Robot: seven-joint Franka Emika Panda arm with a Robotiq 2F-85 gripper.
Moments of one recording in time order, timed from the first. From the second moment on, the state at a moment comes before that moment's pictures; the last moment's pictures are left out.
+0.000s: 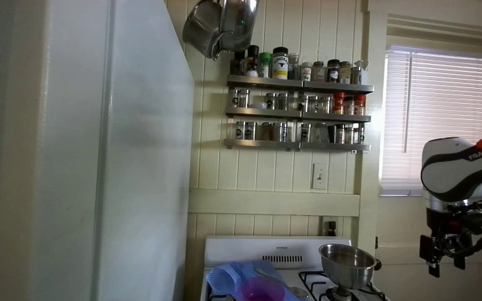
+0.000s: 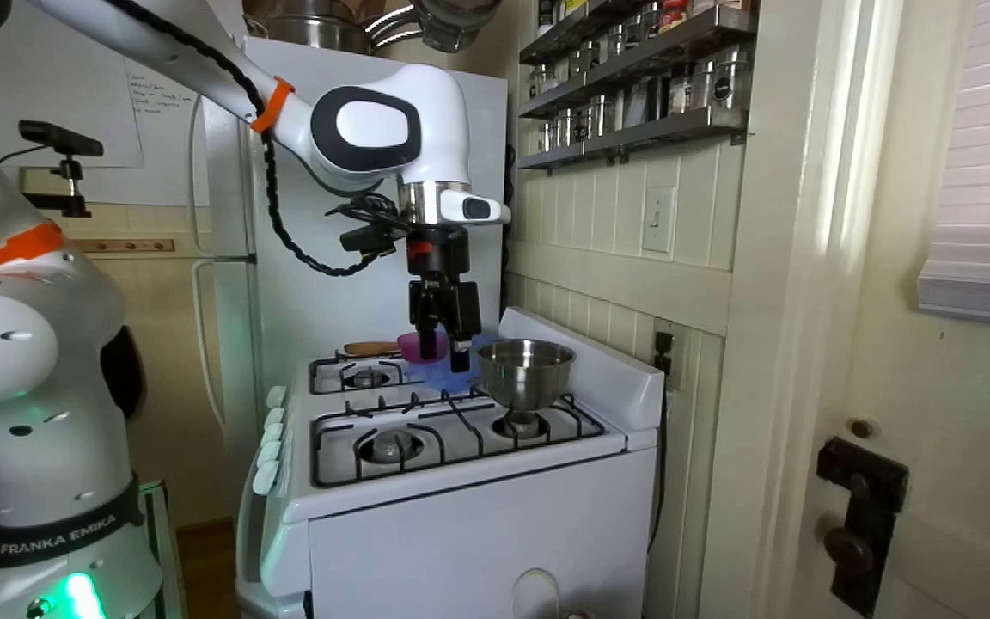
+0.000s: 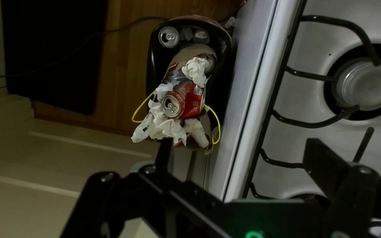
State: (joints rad) arm -0.21 -0.46 -0.19 -2.54 -0.25 2.12 -0.16
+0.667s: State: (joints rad) arm -0.19 -0.46 -0.17 -2.53 -0.23 2.12 -0.14
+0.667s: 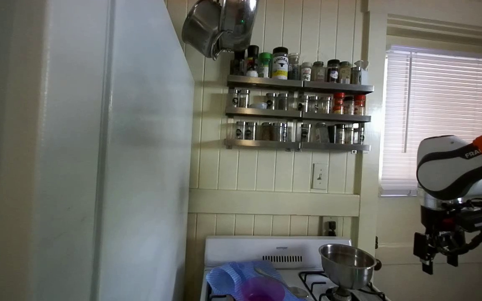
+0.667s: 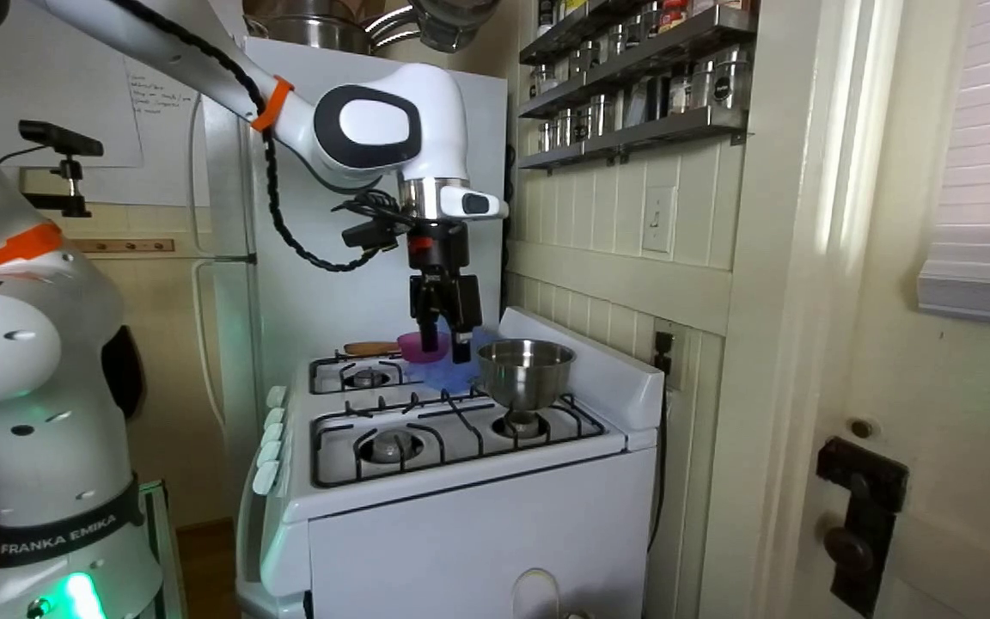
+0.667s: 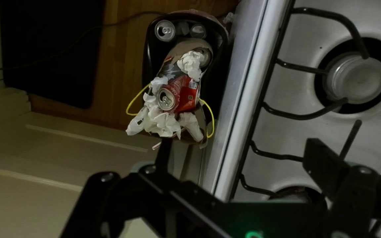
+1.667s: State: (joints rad) arm -0.10 -0.39 -0.01 -2.41 -0.12 2.12 0.18
